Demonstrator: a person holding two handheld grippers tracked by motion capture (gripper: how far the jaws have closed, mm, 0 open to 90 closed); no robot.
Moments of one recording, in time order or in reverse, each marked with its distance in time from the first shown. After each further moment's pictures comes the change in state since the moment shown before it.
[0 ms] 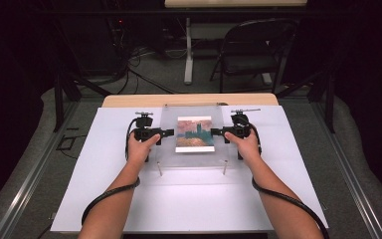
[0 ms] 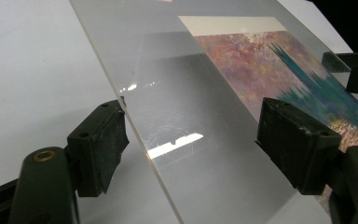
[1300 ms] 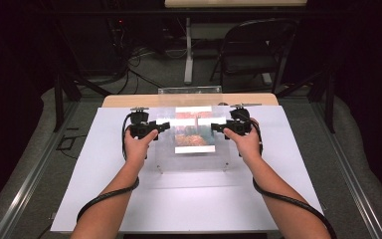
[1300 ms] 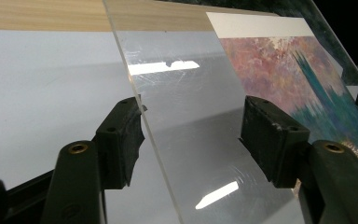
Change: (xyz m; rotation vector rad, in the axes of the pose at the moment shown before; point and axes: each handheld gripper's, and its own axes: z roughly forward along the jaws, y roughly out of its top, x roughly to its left) left arm -0.029 0.012 -0.035 -0.101 0.086 0.025; right arm 0.034 0.016 -0.029 -0.060 -0.091 -0.095
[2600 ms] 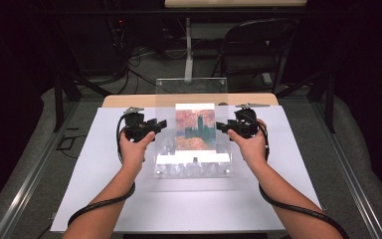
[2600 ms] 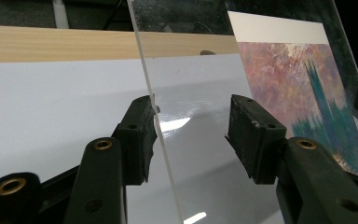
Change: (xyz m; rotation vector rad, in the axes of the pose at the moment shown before) left arm -0.025 -0.002 -0.038 -0.097 0.005 0.037; right arm 0.025 0.002 -0.044 -0.049 -0.064 -0.008
